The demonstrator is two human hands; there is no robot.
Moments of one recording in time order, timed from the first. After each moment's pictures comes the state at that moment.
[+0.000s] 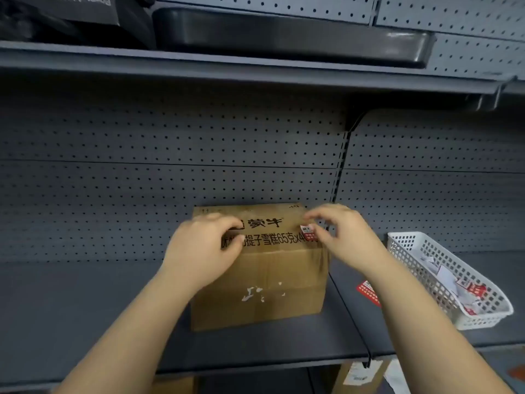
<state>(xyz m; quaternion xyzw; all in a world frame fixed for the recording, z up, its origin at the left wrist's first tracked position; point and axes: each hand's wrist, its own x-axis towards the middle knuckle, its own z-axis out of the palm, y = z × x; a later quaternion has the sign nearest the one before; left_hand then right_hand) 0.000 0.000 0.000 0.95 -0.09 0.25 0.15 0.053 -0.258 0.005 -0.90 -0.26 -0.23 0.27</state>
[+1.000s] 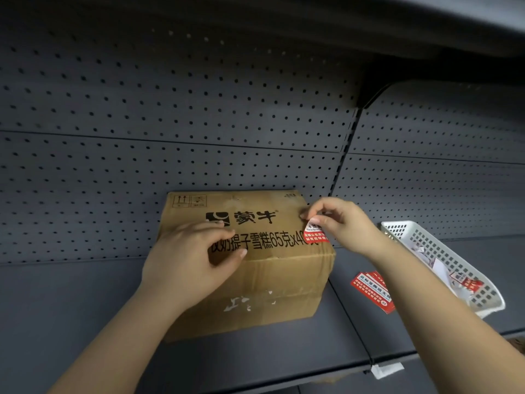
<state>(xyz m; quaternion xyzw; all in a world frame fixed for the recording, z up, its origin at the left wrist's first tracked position) 0.051 0.020 -0.044 0.95 -0.11 0.21 0.21 0.135 -0.269 -0.025 -0.88 -0.24 -0.09 0.40</state>
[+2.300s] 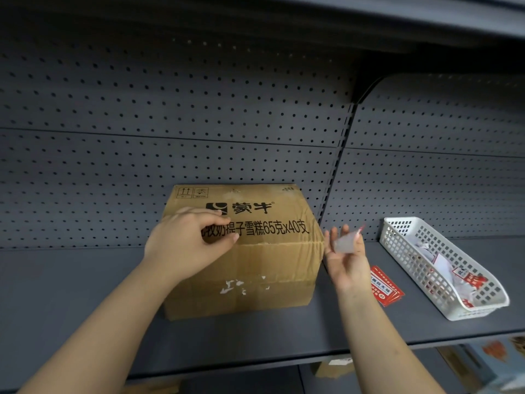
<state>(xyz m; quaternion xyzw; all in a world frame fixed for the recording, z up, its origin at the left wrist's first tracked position) 0.050 0.015 -0.039 0.95 -0.07 0.21 0.22 0.130 -0.281 -0.134 -0.21 0.04 -0.10 0.97</state>
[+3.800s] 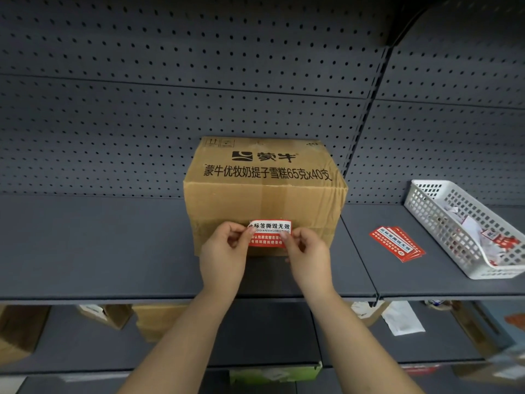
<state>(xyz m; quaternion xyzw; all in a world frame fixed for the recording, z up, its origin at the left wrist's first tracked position) -0.003 -0.035 -0.164 0.81 0.10 0.29 0.50 0.016 -0.183 -0.163 -0.82 -0.02 -0.12 0.56</state>
